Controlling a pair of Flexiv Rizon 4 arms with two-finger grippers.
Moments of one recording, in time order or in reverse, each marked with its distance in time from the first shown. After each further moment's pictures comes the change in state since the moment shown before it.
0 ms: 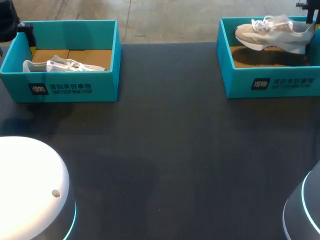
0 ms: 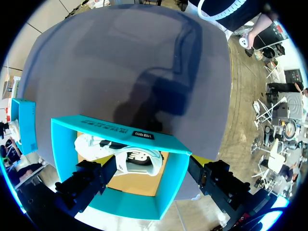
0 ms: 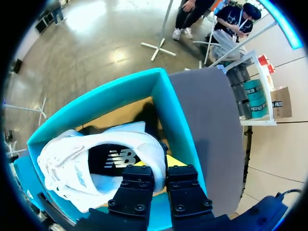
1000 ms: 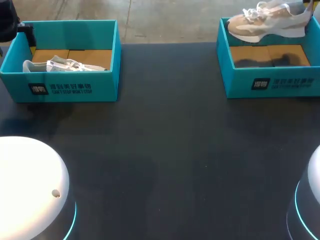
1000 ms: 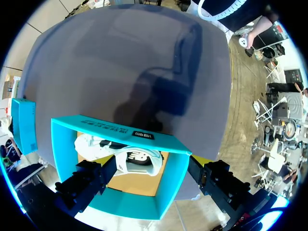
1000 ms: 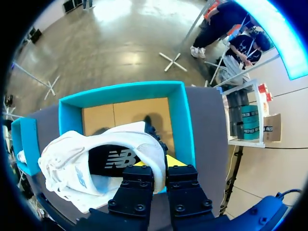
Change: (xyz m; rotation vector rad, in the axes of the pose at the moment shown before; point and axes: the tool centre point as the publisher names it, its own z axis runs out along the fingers) left arm 0.000 0.000 0.000 0.000 0.000 0.000; right arm 0.025 -0.056 -0.118 -0.097 -0.017 -0.220
